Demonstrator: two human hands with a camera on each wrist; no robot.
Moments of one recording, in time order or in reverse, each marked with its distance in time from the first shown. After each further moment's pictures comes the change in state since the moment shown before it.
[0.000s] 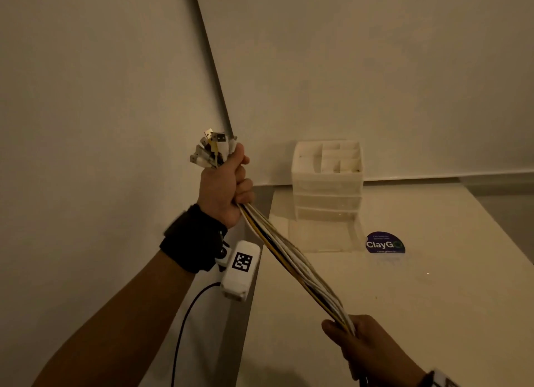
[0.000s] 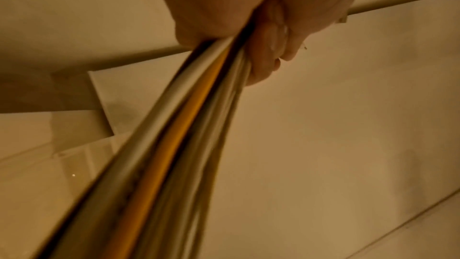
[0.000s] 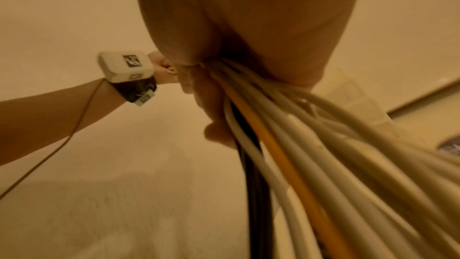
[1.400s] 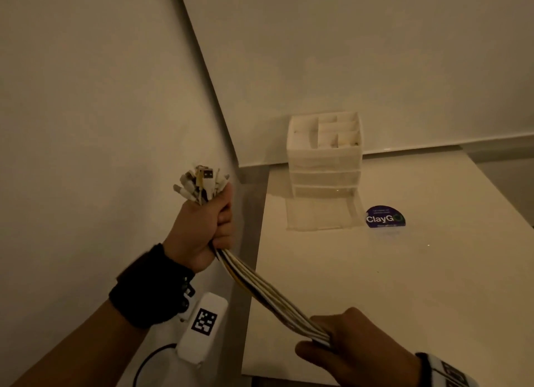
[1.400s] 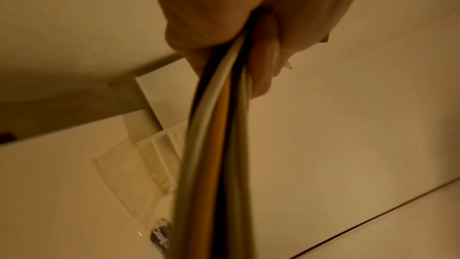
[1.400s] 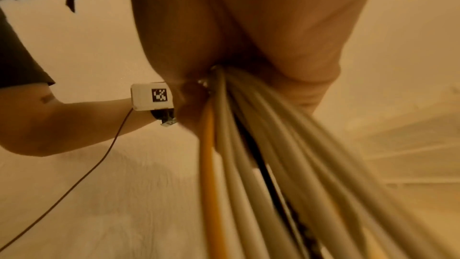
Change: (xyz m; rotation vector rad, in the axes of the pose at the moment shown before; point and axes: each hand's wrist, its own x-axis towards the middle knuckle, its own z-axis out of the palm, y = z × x) left_hand -0.046 -0.021 -0.048 0.239 -0.028 -0.261; right_hand -0.018 -0.038 0.017 -0.452 -0.204 -0.366
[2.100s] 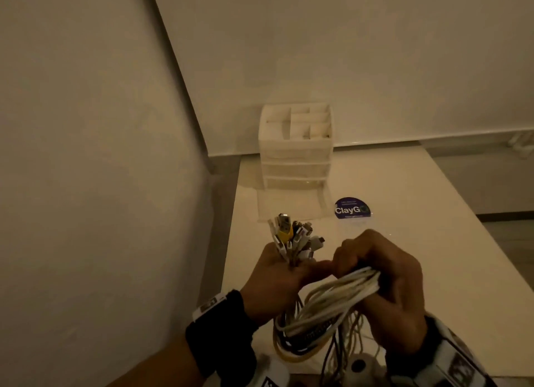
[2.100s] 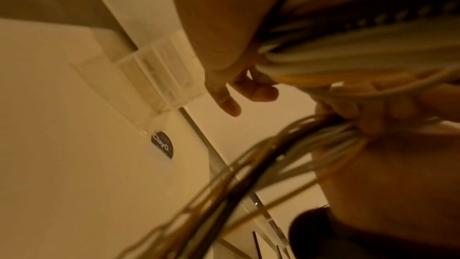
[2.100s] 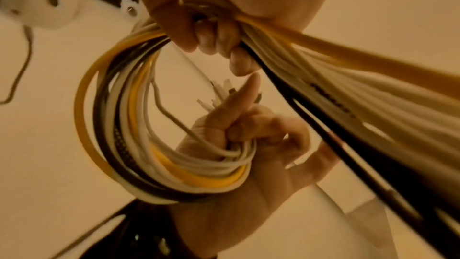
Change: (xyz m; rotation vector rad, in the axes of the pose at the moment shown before) left_hand -0.032 -0.097 0.096 0.304 -0.441 0.165; right_hand -0.015 -0.008 -0.047 0.472 0.800 -0.482
